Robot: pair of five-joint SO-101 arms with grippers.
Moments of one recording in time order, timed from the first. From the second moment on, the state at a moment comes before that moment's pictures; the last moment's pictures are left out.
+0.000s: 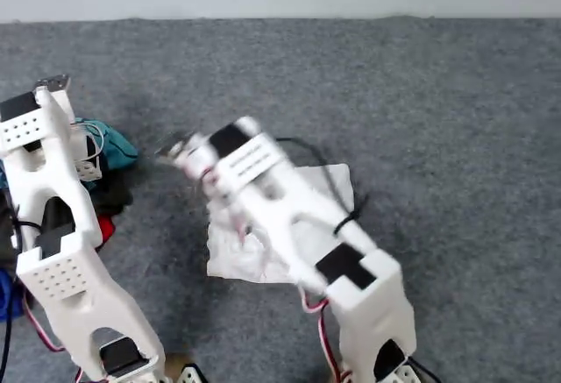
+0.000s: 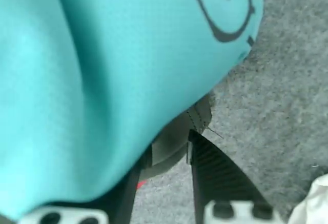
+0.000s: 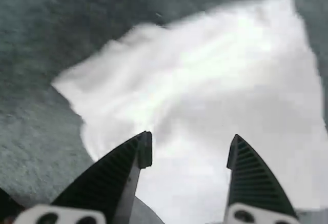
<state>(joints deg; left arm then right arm) -28.4 32.8 -24.3 97.5 -4.0 -40.9 25.8 -20.0 96.0 21.1</state>
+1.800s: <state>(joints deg) -28.4 32.8 -24.3 97.5 -4.0 -37.5 42.5 -31.5 81.8 17.6</state>
